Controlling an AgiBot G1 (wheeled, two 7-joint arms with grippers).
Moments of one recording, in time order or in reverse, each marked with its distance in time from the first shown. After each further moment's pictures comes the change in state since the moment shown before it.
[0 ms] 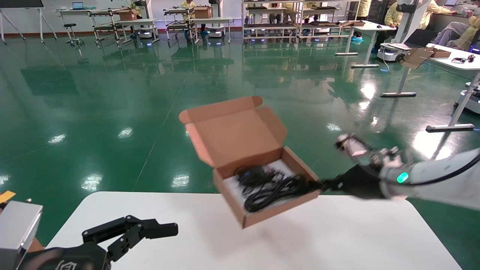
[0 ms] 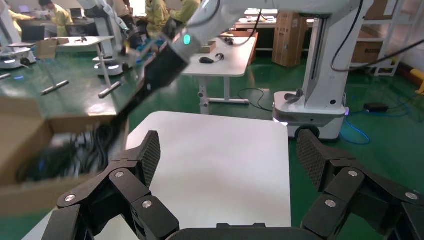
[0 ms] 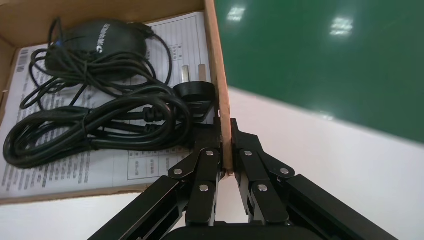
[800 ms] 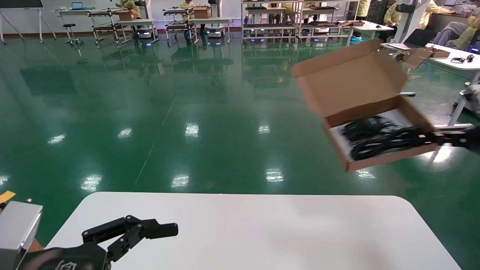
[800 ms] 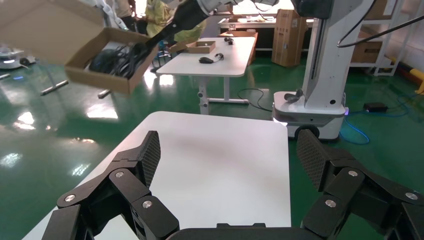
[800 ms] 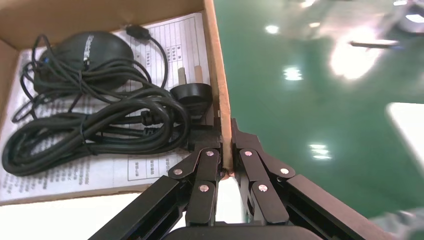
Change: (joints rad) left arm 0.000 0.000 0.000 0.000 0.000 0.000 0.000; right arm 0.149 0.194 -0.028 -0.100 -0.048 0.204 -0.087
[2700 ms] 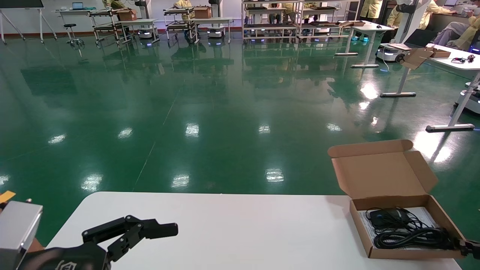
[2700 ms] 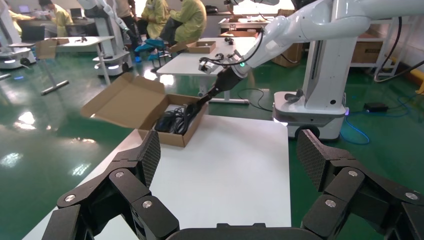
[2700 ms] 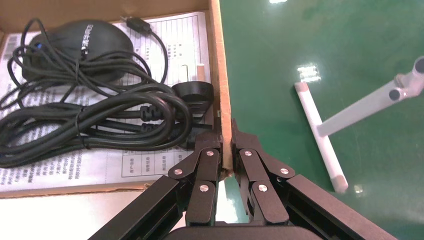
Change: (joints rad) left arm 0.000 0.000 0.000 0.000 0.000 0.000 0.000; right arm -0.435 0.116 0.098 0.015 0.138 0.141 -0.080
